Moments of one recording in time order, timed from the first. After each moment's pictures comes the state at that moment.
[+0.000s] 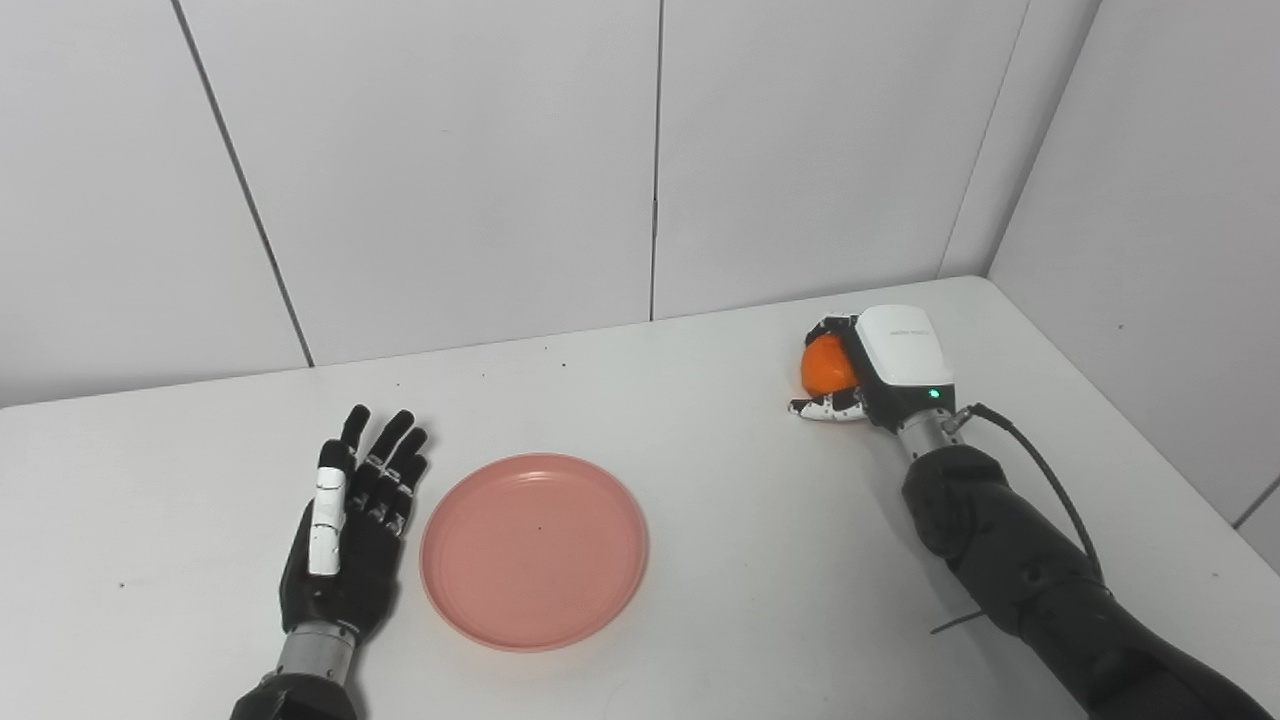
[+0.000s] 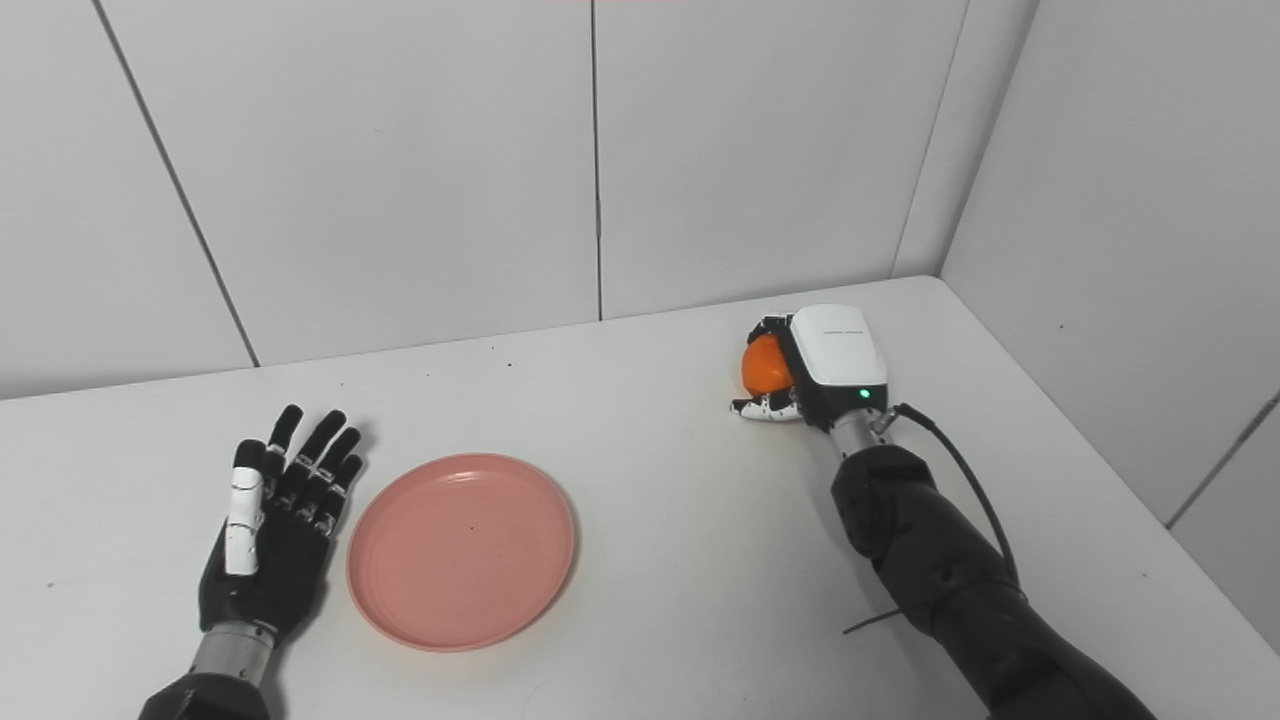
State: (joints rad) left arm -0.31 -0.03 0.12 0.24 -0.52 0.13 -0.26; right arm -0.59 -0.48 0.26 0.74 -0.77 -0.07 -0.51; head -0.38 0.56
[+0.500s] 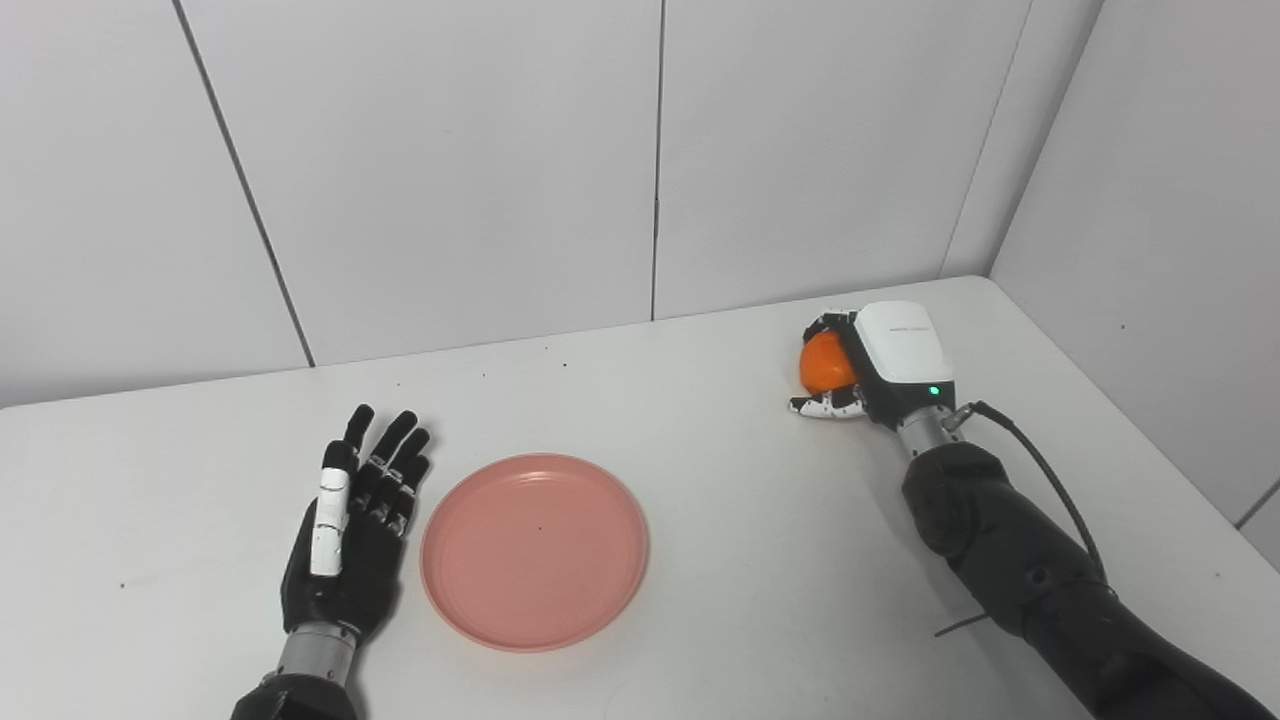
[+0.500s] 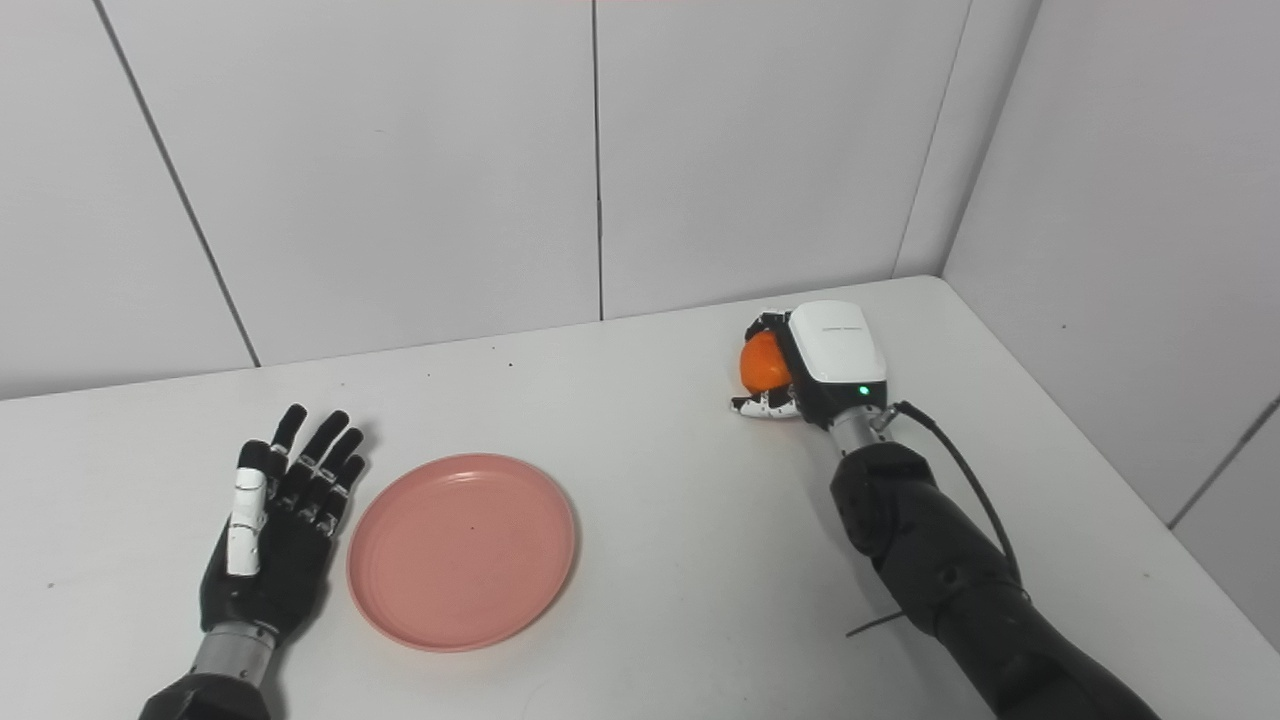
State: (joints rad) left arm -0.31 -0.03 0.12 0.24 -0.51 0.13 -0.26; right arm -0.57 -0.49 0.27 0.65 -0.76 -0.08 -0.49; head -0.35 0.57
